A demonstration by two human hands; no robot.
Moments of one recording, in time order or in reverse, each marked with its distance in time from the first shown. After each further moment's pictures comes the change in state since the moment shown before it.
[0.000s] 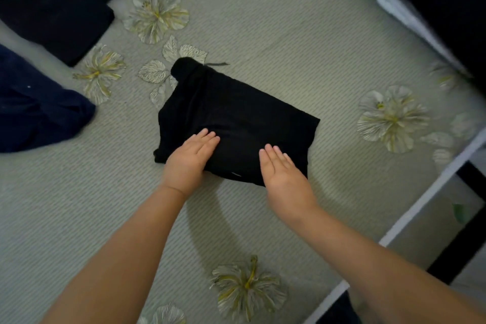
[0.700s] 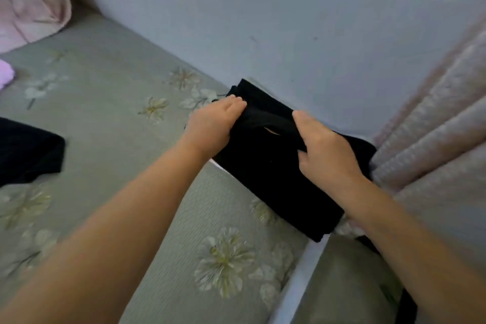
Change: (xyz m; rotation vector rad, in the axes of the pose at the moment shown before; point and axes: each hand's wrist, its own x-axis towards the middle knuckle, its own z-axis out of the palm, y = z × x) left_hand 0.411 0.330 -0.162 0.023 0.244 0.307; right_hand -0.083 0.365 -0.342 0.053 0.642 0.283
